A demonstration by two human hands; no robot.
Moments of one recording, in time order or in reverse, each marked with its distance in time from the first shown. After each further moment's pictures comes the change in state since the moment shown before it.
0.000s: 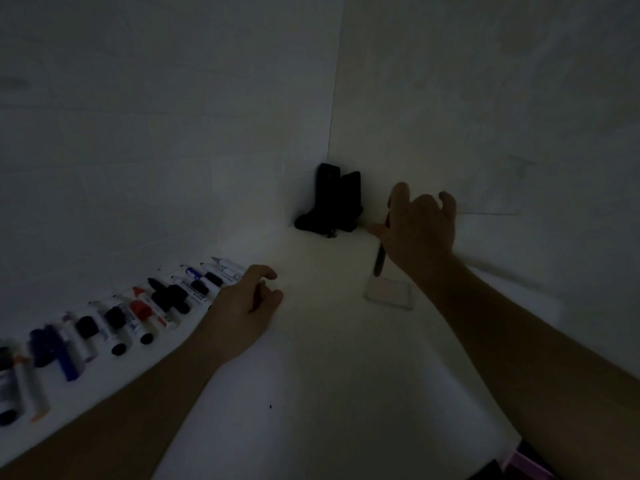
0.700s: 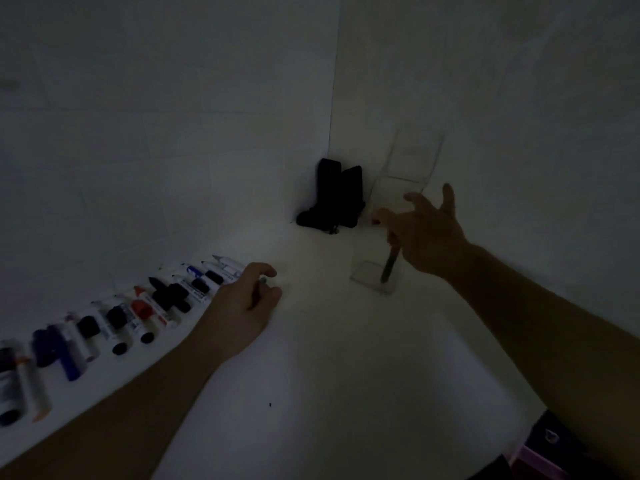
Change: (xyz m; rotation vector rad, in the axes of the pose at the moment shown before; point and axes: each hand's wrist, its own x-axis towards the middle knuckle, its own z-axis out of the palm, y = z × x) left_hand -0.001 0.001 -0.003 0.039 -0.026 -0.002; right_hand 0.001 0.043 0.015 -0.101 -0.312 -0.412
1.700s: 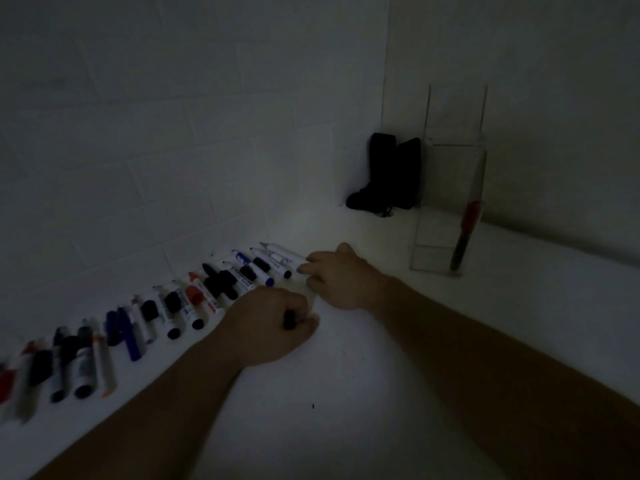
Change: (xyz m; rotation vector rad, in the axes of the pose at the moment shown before) left_hand -0.014 -0.015 -0.021 0.401 -0.202 0.081; right_hand 0.057 -0.192 0.073 0.654 -0.142 -0.379
